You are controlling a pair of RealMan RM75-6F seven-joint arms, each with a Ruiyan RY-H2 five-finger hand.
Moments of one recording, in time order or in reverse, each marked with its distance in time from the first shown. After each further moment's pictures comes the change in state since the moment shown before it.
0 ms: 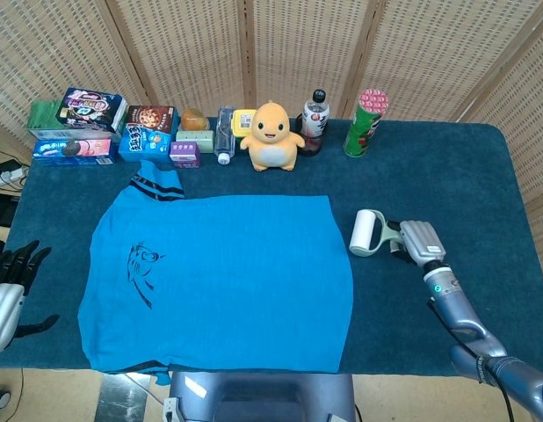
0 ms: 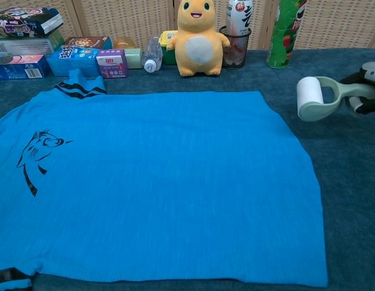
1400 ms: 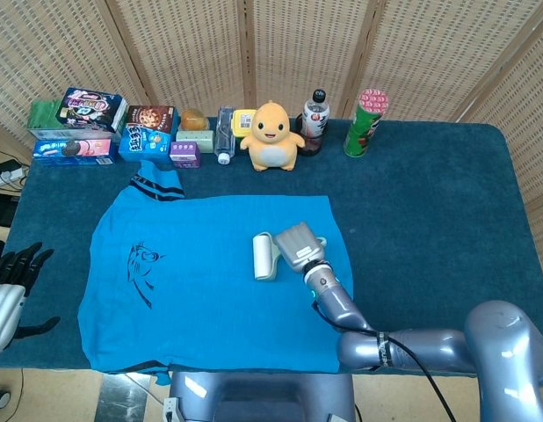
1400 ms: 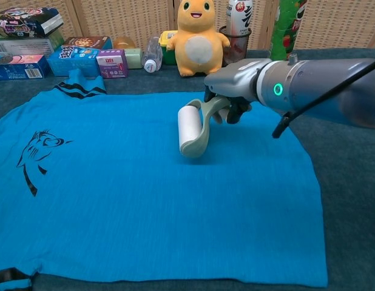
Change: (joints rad) left arm -0.007 0.019 0.010 0.010 0.012 -0.017 -0.053; right arm 0.546 -0.085 0.023 -0.609 0.915 0.050 -1.320
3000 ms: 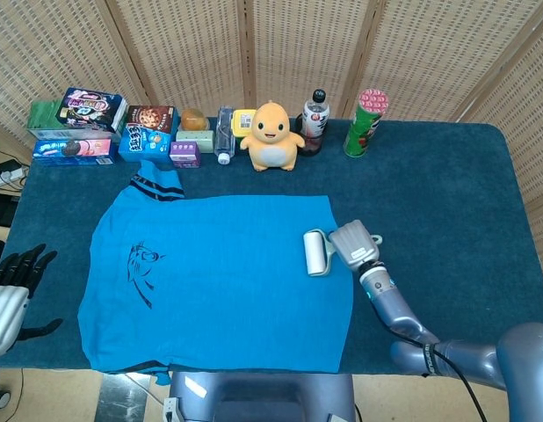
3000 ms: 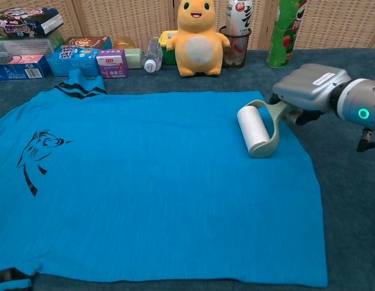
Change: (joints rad) left arm 0.000 -0.003 0.008 -0.007 0.012 0.001 0.015; right arm -0.220 0.055 -0.180 0.202 -0.405 0.031 0.170
